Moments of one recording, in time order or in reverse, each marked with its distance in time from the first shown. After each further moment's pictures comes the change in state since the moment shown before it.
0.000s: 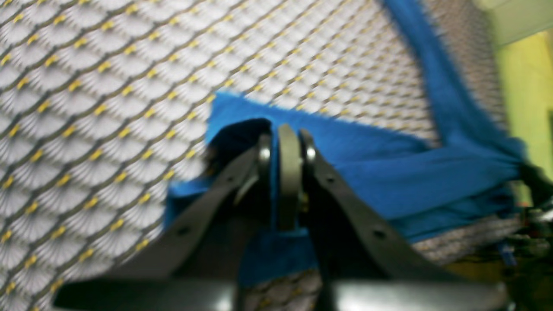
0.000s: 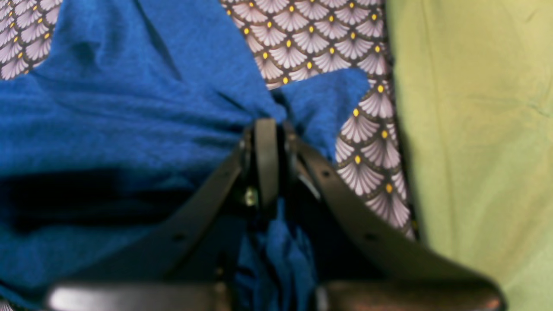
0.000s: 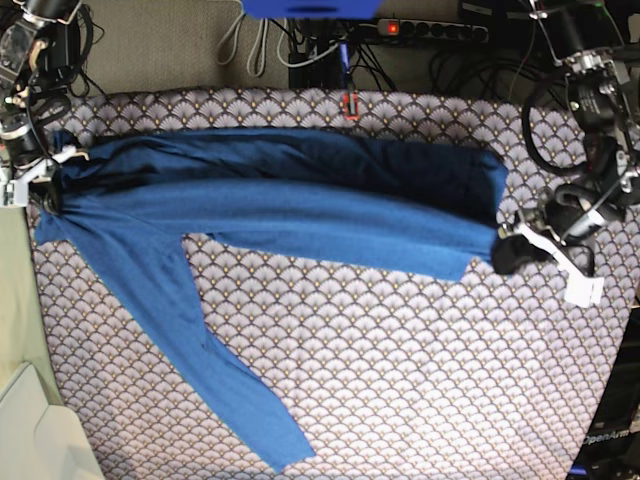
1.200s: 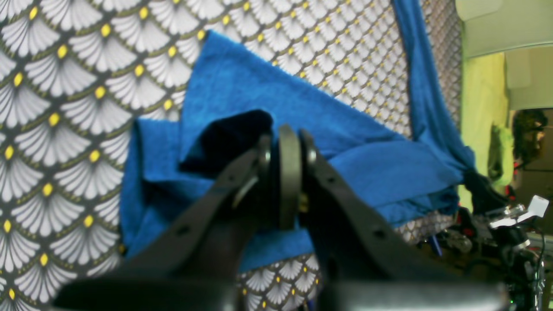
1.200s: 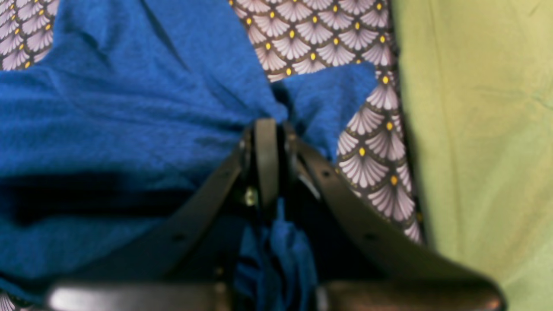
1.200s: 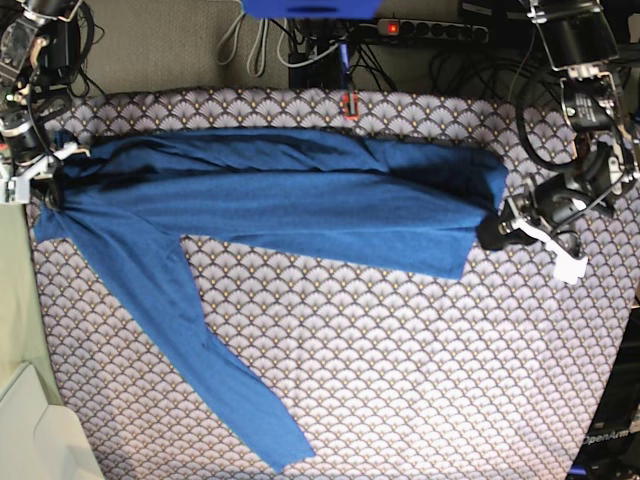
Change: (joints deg) left arm -0.6 -0.2 1.2 -15.5 -5.9 0.2 -0.1; right arm -0.9 0.0 0.0 -0.1 0.0 0.0 0.0
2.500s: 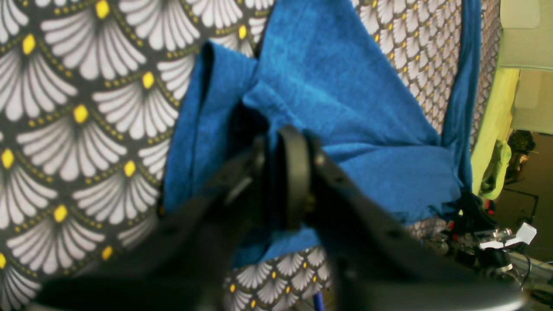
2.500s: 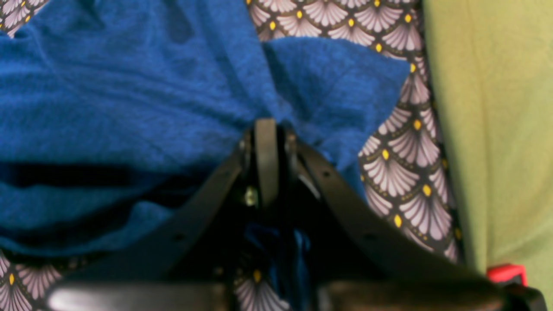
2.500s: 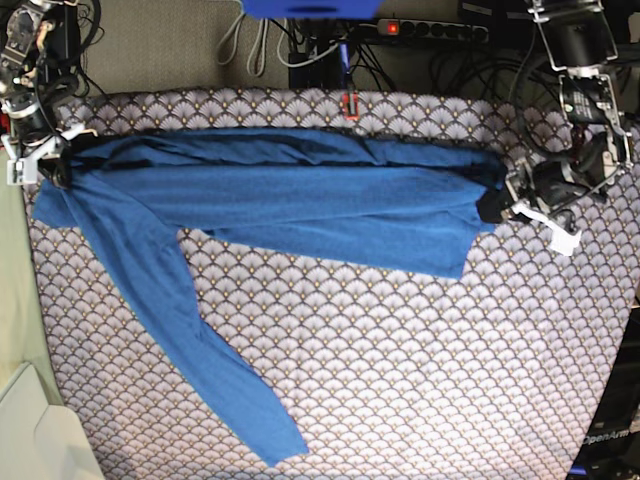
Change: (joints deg) left arm -0.2 -0.8 0.0 -11.8 0.1 0.0 -0.4; right arm -3.2 -1.4 0.1 -0.1 0.0 0.0 -0.3
